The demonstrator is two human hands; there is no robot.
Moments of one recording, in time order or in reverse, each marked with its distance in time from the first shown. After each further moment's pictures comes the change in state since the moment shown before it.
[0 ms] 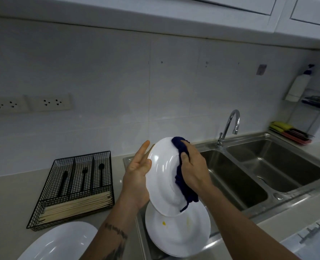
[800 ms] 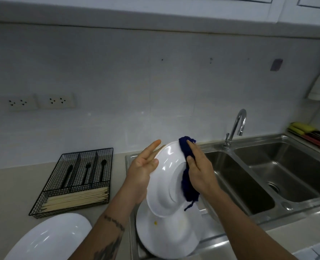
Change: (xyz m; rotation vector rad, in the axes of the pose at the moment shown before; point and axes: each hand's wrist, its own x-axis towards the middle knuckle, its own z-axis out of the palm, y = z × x) left_hand 0.008 -0.022 0.039 0.343 -0.028 0.023; right_hand 0.015 0.052 -0.040 0.037 -0.094 -0.130
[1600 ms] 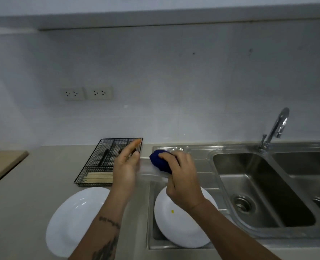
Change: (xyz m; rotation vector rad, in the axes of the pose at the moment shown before) left_hand -0.053 0.006 -0.044 0.304 0.642 0.255; right_hand -0.048 -0.057 0.053 -0.097 -0.044 -0.547
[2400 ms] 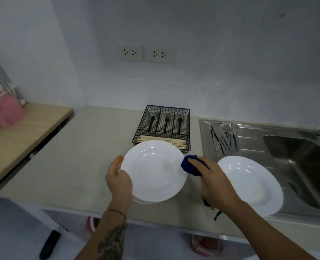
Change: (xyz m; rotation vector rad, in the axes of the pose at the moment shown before) left_hand -0.027 -0.108 -0.247 -0.084 0.576 -0.341; right_hand -0.070 -0.083 0.118 -0.093 -0.443 0.071
